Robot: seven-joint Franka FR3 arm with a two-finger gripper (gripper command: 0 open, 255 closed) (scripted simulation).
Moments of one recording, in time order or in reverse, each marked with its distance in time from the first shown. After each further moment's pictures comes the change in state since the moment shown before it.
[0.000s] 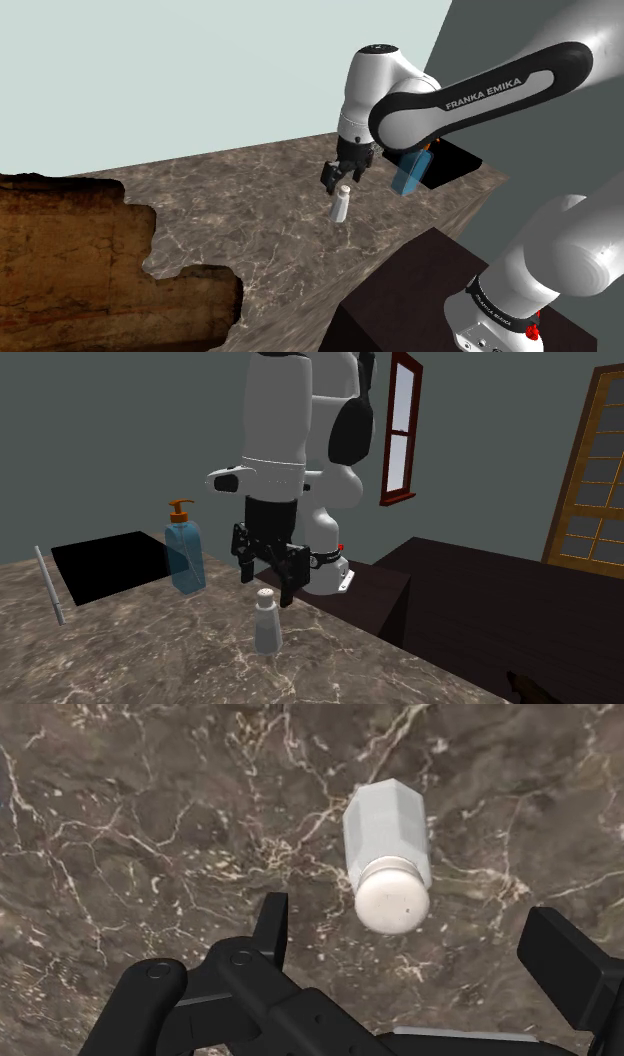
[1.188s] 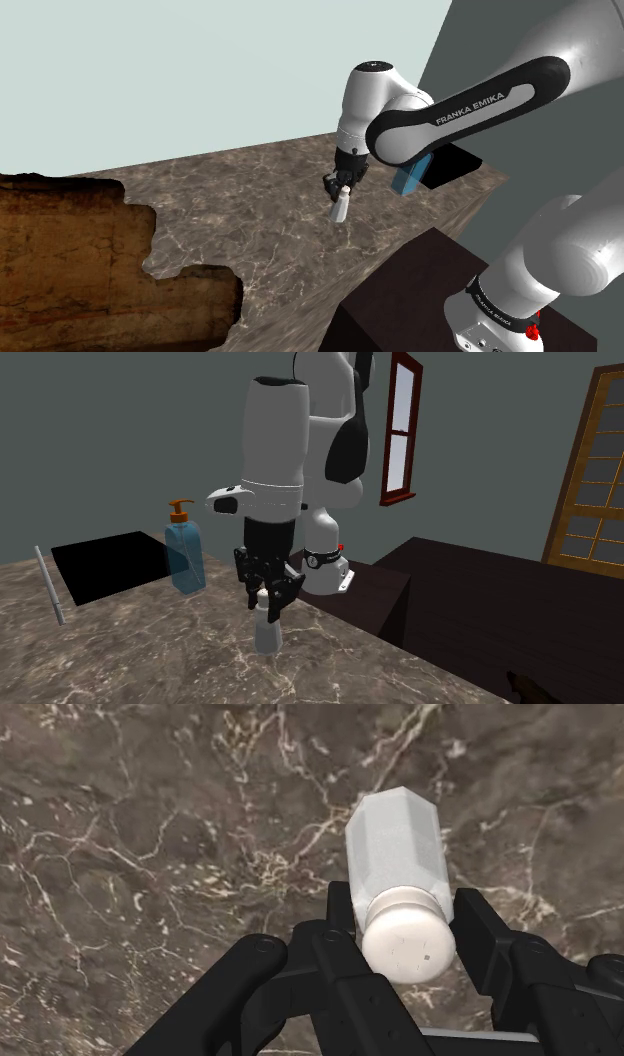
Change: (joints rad) arm -0.012 0.050 0.006 -0.036 -0.025 0.086 0.018
